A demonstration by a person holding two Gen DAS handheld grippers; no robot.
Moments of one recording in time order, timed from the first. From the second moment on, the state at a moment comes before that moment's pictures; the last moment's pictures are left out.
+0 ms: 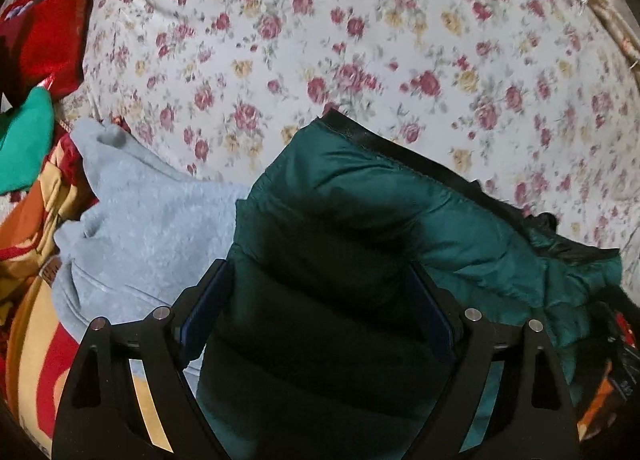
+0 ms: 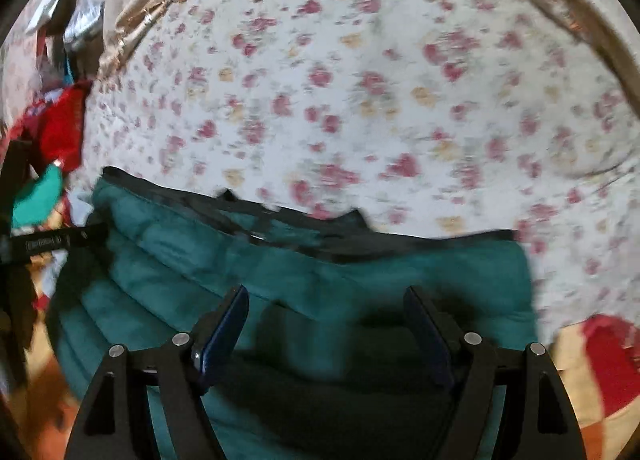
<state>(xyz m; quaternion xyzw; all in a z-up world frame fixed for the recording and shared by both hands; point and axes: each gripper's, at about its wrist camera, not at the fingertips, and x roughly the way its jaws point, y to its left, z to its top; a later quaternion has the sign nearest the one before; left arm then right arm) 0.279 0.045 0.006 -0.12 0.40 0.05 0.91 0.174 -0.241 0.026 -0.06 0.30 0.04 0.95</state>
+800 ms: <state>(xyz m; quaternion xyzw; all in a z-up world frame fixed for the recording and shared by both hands) 0.306 0.047 -0.025 -0.14 0.41 0.07 0.90 0.170 -0.323 0.014 0.04 0.31 0.00 0.95</state>
